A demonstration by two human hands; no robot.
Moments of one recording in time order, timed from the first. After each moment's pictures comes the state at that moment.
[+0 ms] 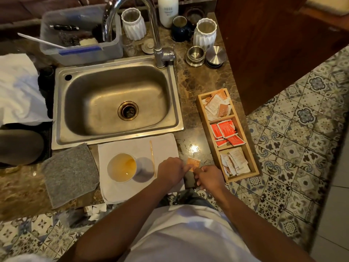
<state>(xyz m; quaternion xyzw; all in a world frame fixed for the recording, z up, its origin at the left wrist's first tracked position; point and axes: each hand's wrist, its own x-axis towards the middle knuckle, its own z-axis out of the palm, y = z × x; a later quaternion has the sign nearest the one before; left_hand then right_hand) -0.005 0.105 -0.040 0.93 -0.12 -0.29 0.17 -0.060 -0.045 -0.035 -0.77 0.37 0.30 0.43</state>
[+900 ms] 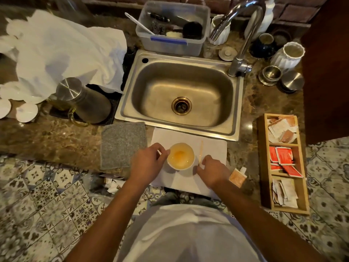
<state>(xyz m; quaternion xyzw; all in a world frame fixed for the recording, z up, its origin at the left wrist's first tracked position) -0.020 0.317 0.035 0.94 0.13 -0.12 0.31 0.002 0.091 -0.025 -0.94 0.03 0.32 0.14</state>
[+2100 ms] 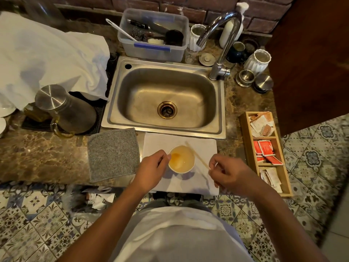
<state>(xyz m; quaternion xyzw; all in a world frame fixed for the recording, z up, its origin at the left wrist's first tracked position) -0.028 0.324 0.010 0.86 0.04 -0.15 0.48 -0.019 0.065 0.115 -0.87 -0.03 0.33 0.36</state>
